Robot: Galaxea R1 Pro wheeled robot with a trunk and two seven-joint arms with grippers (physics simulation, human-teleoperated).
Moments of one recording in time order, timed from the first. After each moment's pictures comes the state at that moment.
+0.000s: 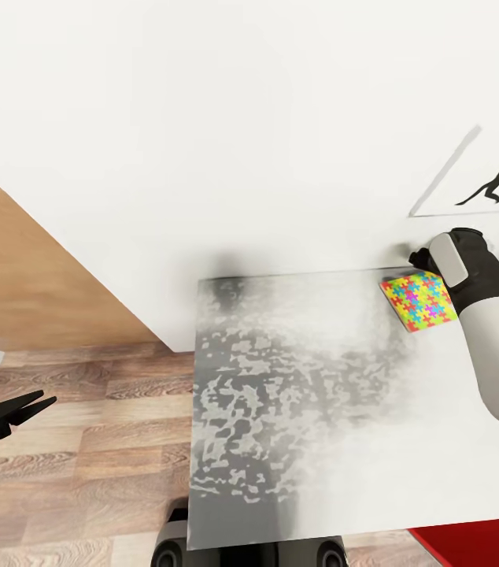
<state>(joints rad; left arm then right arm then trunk) -0.37 0.51 0.58 -1.08 0.29 0.91 -1.57 -1.41 -0.28 0.05 -0.63 -0.50 0.74 -0.61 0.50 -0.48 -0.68</state>
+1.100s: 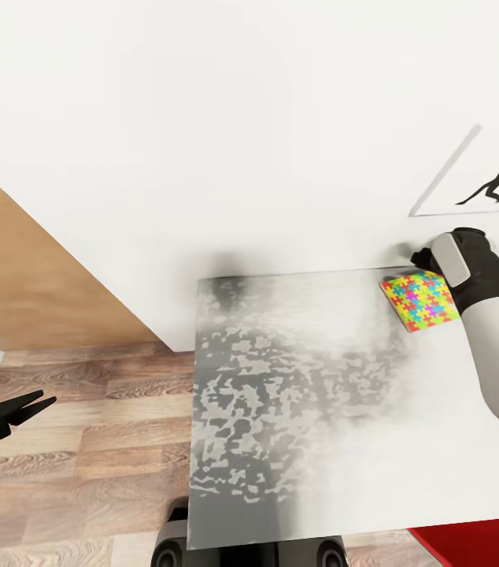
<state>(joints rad) -0.37 0.51 0.58 -1.08 0.29 0.91 -1.57 -1.41 -0.29 0.04 -0.63 -0.50 0.74 -0.60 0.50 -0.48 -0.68</state>
